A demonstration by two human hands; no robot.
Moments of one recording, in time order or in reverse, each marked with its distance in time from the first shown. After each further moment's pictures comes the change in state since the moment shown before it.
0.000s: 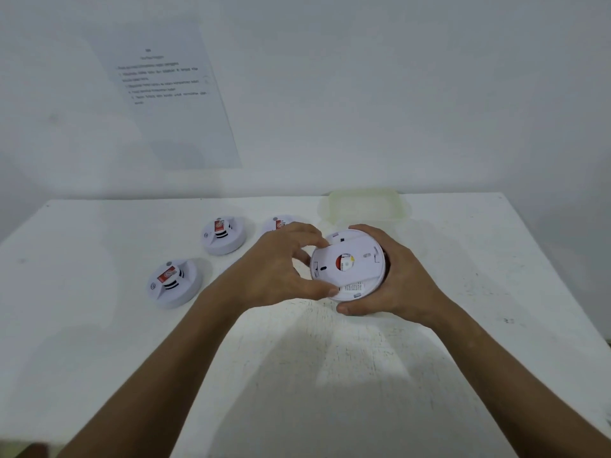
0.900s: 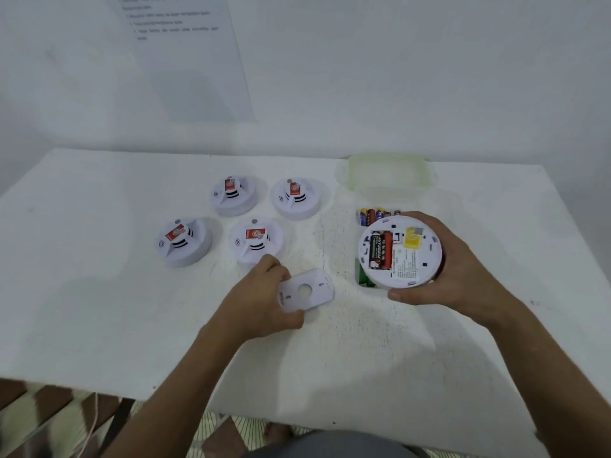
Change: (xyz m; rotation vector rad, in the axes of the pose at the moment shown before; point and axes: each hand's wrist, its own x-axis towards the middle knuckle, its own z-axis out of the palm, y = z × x) left_hand -0.056 -0.103 0.070 0.295 -0.034 -0.265; right_hand -0.029 0.025 -0.023 0.103 -0.072 0.146
